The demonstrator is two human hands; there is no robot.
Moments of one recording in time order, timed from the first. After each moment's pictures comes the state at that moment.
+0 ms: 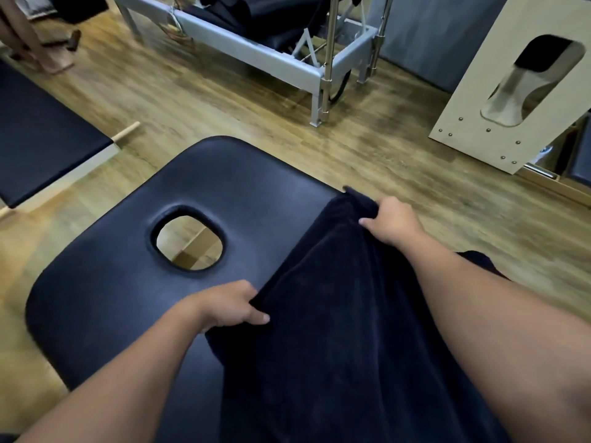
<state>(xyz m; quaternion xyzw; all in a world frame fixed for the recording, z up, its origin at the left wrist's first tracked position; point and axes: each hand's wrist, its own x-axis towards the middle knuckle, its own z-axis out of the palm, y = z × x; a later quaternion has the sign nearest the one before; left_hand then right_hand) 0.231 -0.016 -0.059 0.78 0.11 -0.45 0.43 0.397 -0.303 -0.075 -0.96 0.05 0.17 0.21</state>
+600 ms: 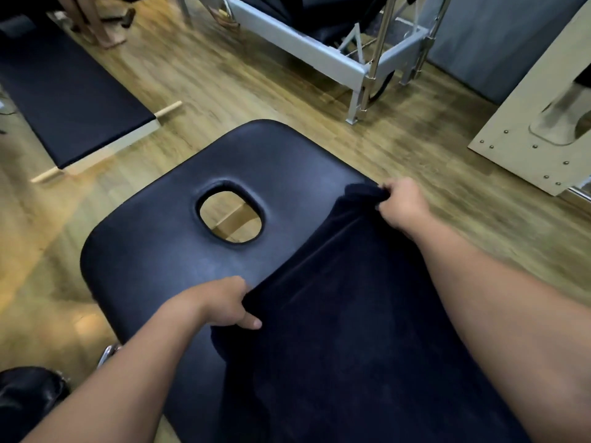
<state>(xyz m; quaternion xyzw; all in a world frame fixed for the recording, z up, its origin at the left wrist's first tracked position) 0.173 0.036 -0.062 0.86 0.13 -0.42 0.26 0.388 -0.239 -0.060 -0.96 0.04 0.13 0.27</state>
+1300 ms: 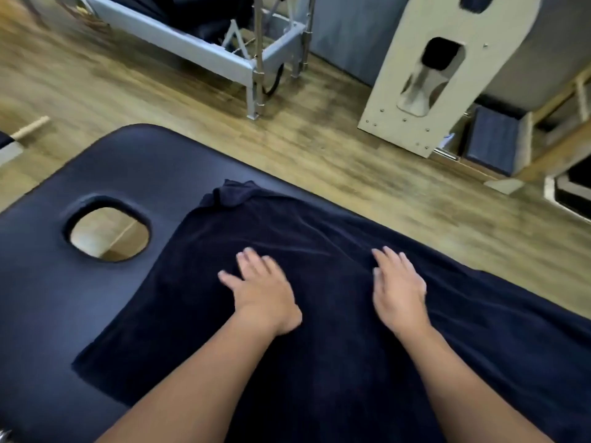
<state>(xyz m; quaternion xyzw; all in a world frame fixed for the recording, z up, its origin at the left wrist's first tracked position) 0.200 -0.215 -0.070 0.94 -0.01 -0.33 0.00 0.188 -0.448 -0.103 -0.98 0.09 0.04 0.16</state>
